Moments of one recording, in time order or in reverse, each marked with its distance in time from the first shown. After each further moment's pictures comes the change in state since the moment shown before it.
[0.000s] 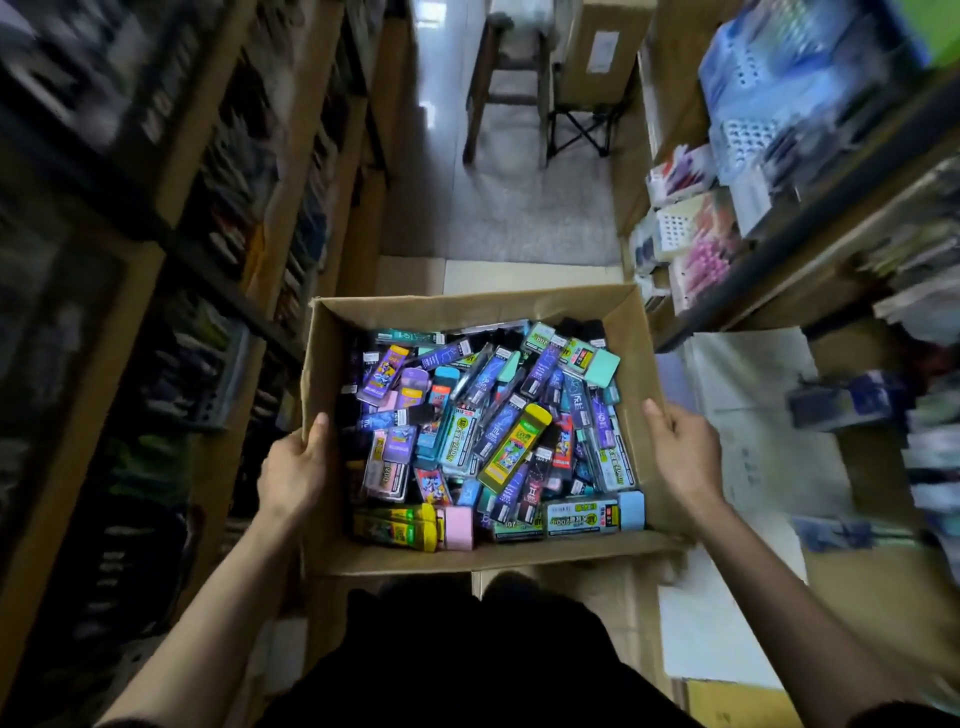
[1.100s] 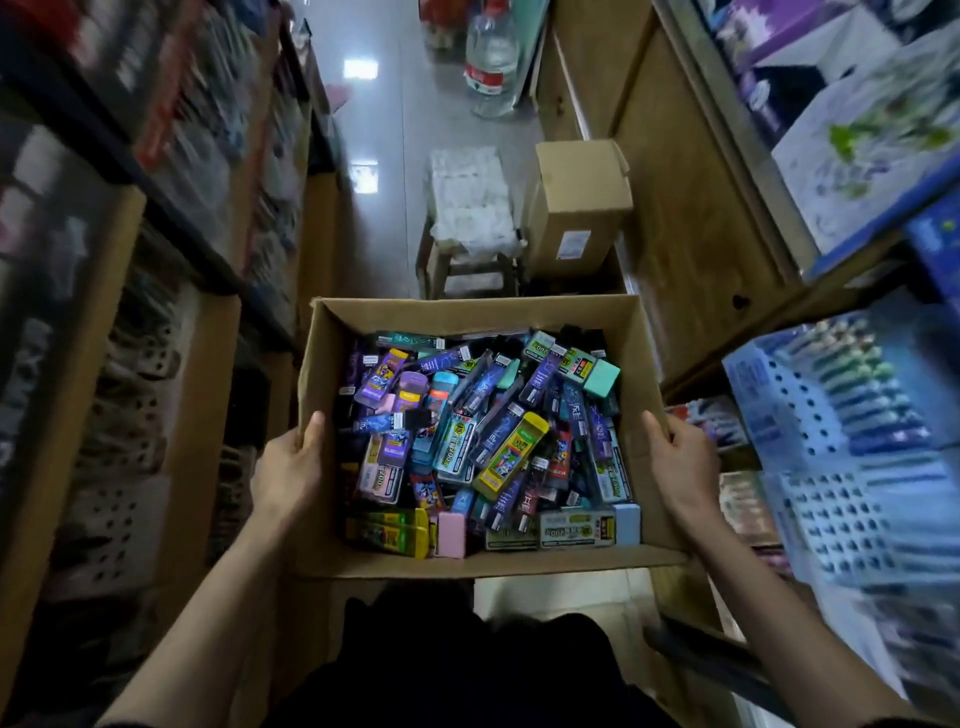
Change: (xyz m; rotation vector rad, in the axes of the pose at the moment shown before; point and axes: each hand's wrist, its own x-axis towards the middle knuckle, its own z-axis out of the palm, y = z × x) left_hand 0.566 0.540 0.072 0.026 -0.078 0.126; right_hand 0.642 -0.330 0.037 0.033 0.150 0.029
